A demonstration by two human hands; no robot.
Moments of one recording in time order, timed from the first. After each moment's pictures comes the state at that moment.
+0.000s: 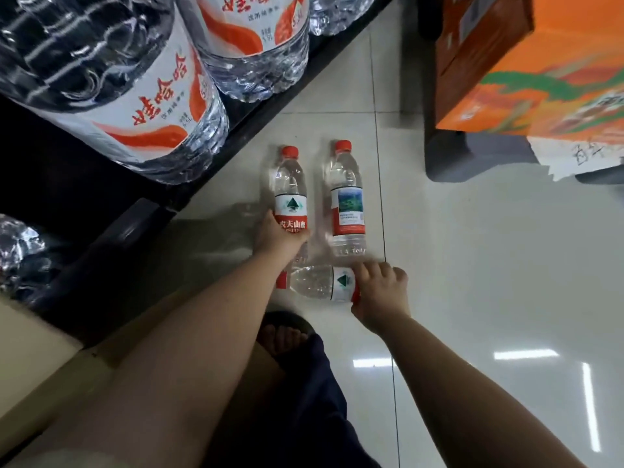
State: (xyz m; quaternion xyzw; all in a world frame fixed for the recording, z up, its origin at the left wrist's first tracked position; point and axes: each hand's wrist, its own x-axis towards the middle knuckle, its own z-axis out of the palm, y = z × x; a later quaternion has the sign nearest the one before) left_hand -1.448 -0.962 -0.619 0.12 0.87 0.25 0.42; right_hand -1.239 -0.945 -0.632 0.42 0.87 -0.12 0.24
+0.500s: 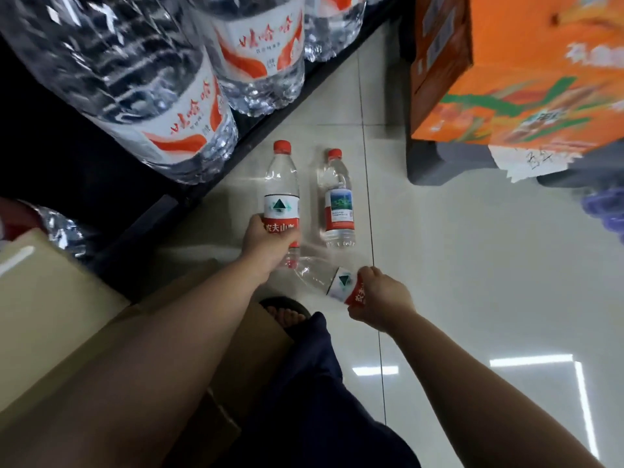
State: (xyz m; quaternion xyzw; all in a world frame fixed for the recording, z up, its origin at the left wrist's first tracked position) left_hand -1.445 -0.996 -0.549 0.04 0.80 0.39 0.47; right_hand -1.216 -0.953 -0.563 0.44 0.83 -0.24 0.23
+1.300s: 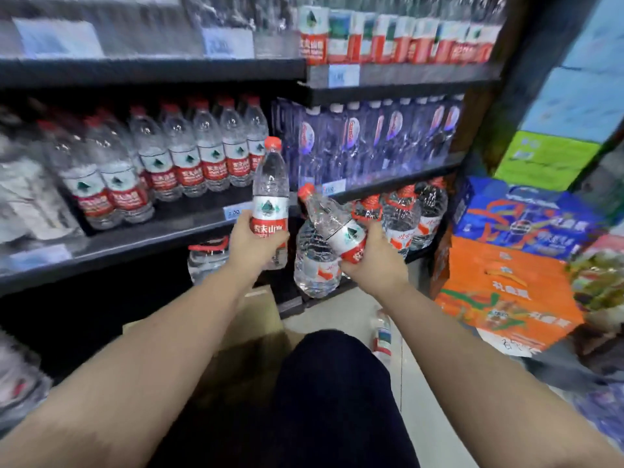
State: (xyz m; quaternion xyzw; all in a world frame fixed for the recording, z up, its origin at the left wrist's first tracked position) left_hand -1.486 -1.224 -0.143 0.16 0.75 0.63 0.08; right_hand -1.337 -1.069 -0.151 0.33 0.90 -0.22 -0.20
